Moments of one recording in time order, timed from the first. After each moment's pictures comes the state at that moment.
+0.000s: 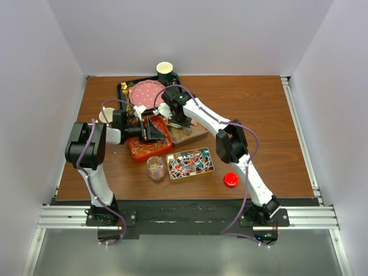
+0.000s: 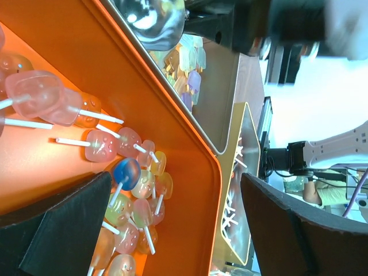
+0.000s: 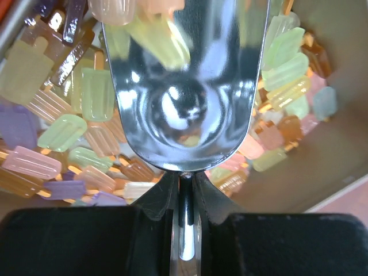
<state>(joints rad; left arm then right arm) -0.05 1.93 0.84 0.36 1.12 -0.47 0.71 2.53 2.39 -1.15 0.20 -0.57</state>
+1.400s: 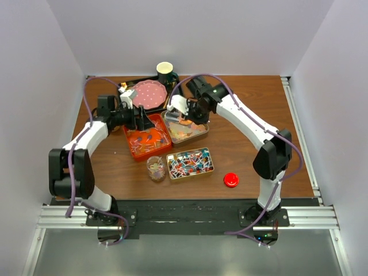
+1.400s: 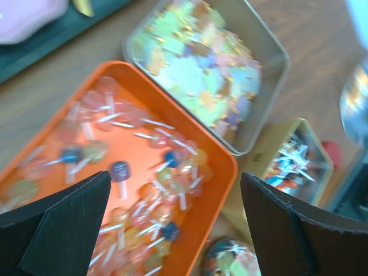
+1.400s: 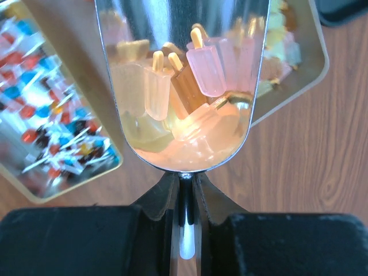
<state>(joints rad) -0.01 1.56 1.00 -0.20 0.78 -0.07 0.65 1.92 1.91 -1.08 -0.10 -0.75</state>
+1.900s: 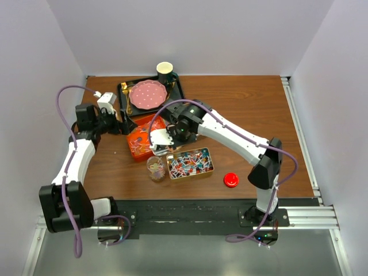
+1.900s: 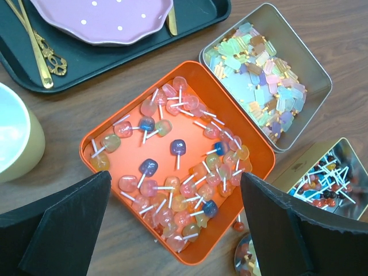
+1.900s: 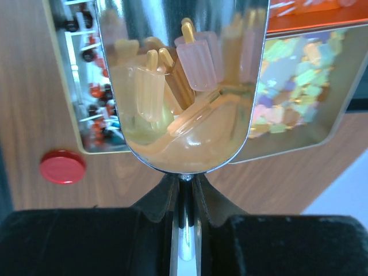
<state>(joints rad) 0.15 1.24 0.85 -0.21 0.62 -0.02 0.96 1.91 1.98 -1.35 0.05 -0.95</state>
